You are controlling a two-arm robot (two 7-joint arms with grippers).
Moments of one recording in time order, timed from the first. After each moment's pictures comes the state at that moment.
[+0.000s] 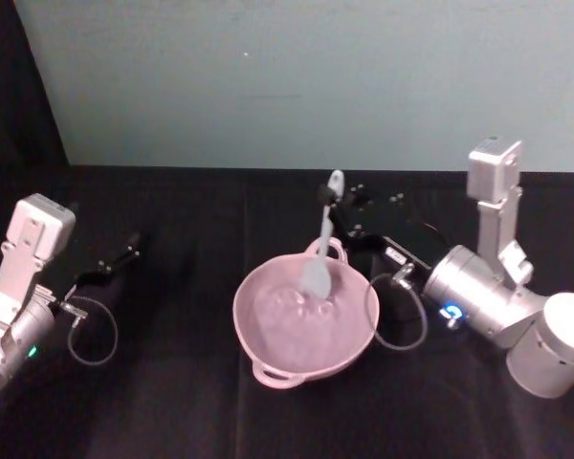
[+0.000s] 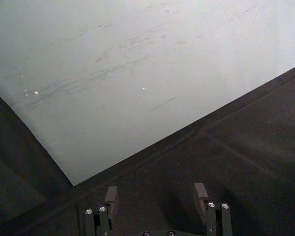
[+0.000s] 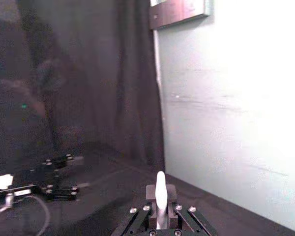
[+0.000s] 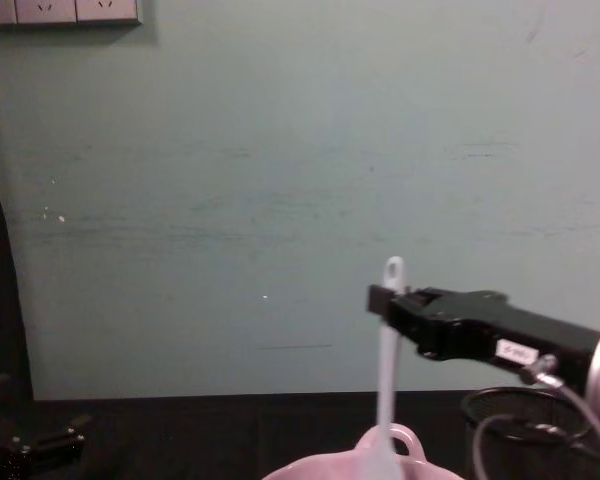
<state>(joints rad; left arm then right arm) -0.20 0.60 0.45 -1.41 -0.25 -0.12 0.03 0.32 0.33 -0.41 -1.39 0.46 -0.12 0.49</state>
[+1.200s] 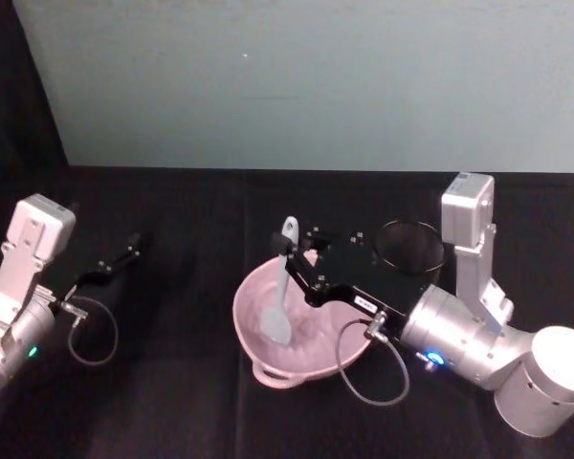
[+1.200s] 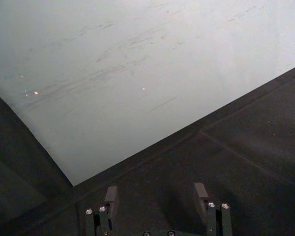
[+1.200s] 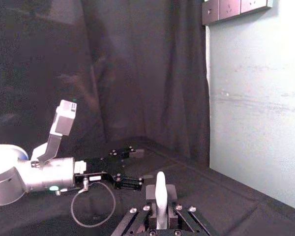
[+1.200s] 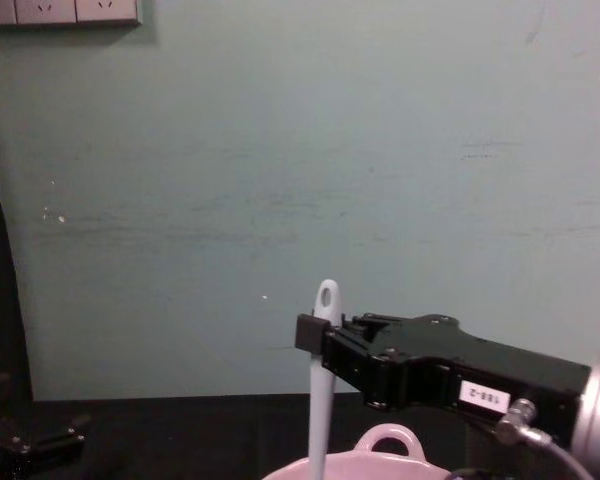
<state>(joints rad) -0.20 0.60 0.45 -1.41 -0.25 -0.12 0.03 0.23 0.38 -0.48 -1.55 0.47 -0.08 0.54</state>
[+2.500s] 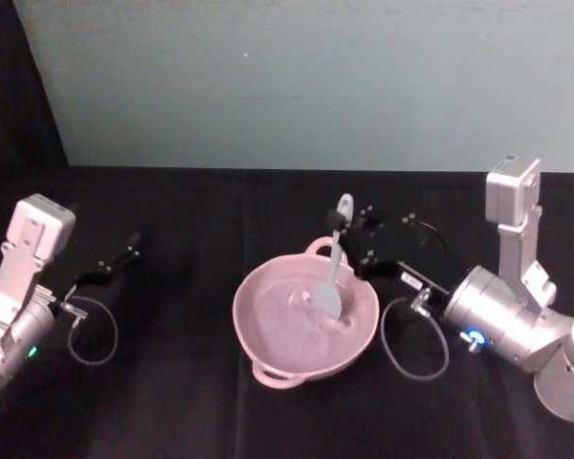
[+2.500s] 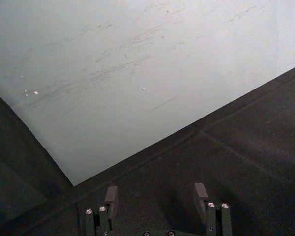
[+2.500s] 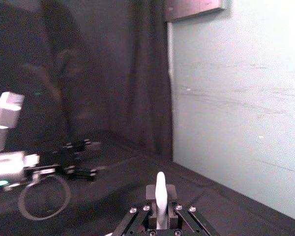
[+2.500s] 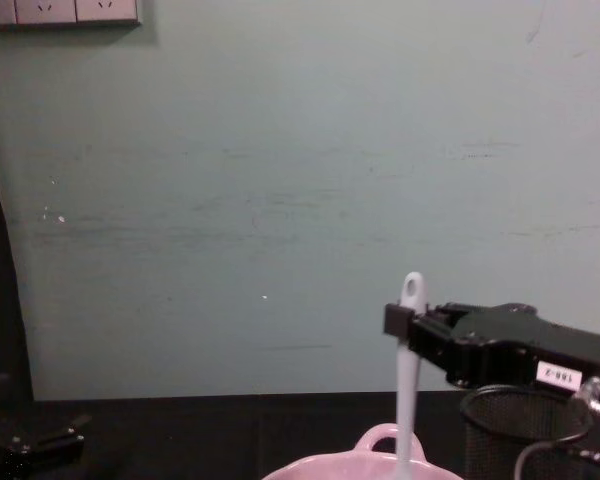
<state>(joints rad) -0.20 0.60 0.45 -1.41 -0.25 -0.12 0.03 0.24 0.41 -0.40 -1.51 0.45 -0.08 0.51</state>
